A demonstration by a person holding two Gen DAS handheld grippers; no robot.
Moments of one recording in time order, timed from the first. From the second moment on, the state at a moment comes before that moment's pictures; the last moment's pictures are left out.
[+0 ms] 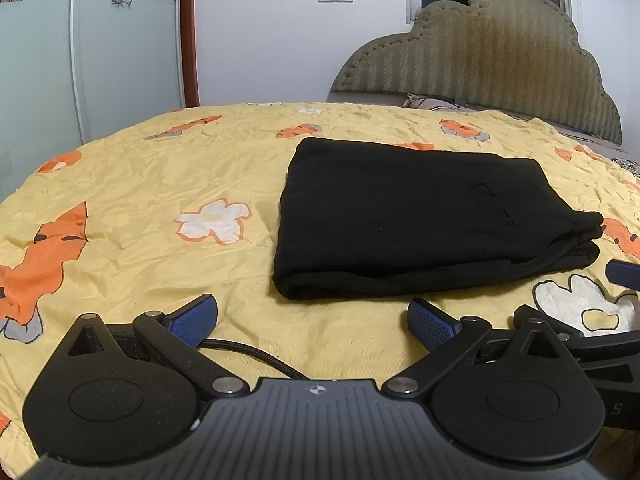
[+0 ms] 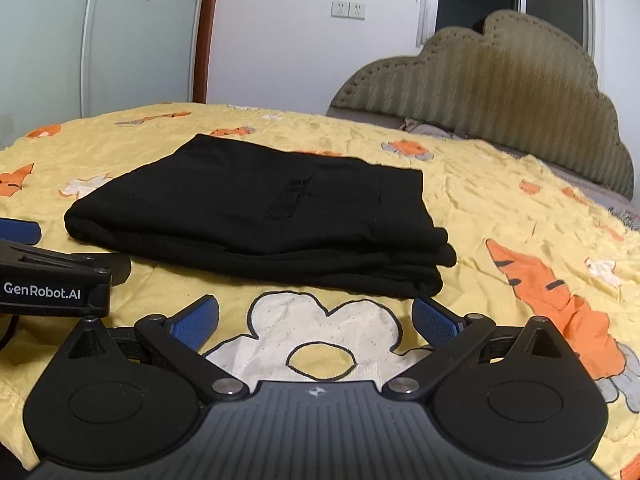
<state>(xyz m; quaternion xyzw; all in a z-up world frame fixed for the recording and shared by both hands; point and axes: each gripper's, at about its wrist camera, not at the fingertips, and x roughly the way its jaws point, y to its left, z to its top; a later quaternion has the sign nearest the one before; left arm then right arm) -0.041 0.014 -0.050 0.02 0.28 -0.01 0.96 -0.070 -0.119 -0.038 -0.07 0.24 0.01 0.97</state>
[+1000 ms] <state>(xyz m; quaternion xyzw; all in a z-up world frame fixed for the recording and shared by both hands) -0.044 0.012 -0.050 0.03 0.27 -0.02 0.96 -0.075 -0.126 -0.036 -0.05 0.22 0.01 0.97</state>
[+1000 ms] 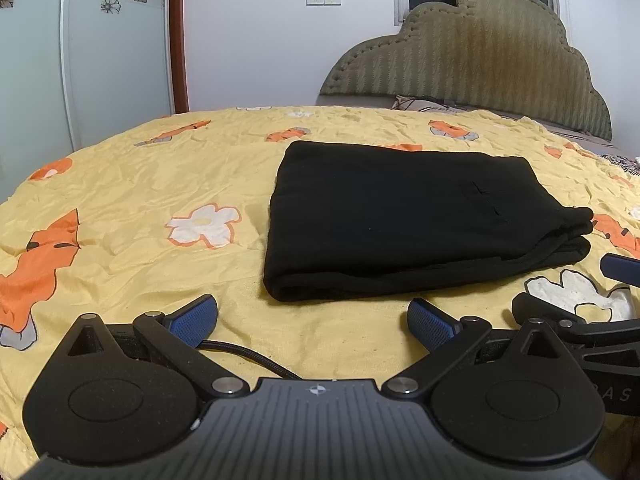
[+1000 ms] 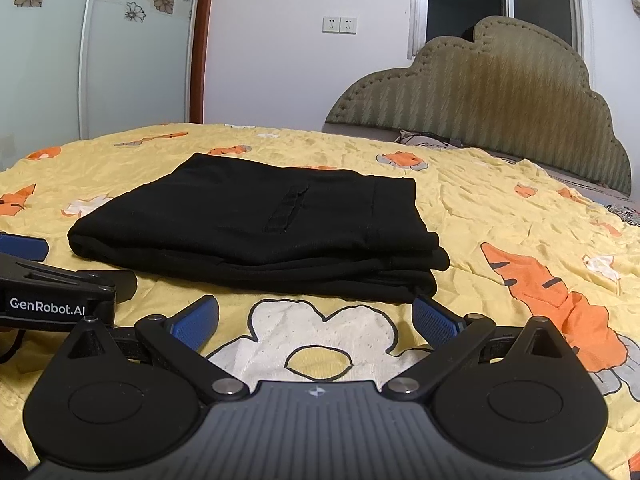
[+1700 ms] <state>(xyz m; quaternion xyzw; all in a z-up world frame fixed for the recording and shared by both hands) -0.044 0.012 -0.050 0.03 0.27 -0.02 0.96 -0.073 -0.128 -0.035 -0.04 0.23 0.01 0.97</state>
